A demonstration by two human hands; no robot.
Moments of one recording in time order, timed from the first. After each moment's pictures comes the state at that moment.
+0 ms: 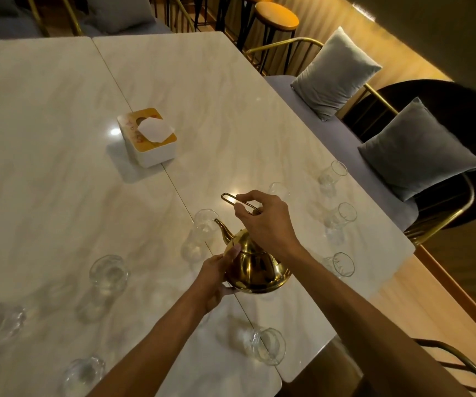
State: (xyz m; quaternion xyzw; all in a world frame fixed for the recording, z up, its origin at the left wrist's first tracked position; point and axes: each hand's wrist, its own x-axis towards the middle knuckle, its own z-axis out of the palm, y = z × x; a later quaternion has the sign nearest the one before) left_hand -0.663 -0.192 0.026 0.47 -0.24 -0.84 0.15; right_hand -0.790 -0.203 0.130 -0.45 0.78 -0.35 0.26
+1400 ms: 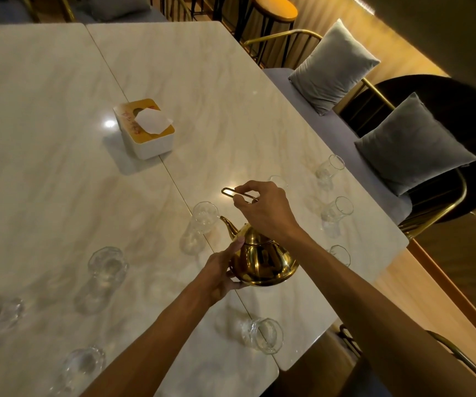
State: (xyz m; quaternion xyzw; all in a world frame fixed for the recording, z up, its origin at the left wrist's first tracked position) left_hand -0.668 -0.189 0.029 0.43 -0.17 -0.88 0.12; right_hand -0.793 -0.216 0.134 -0.47 0.81 -0.26 0.24
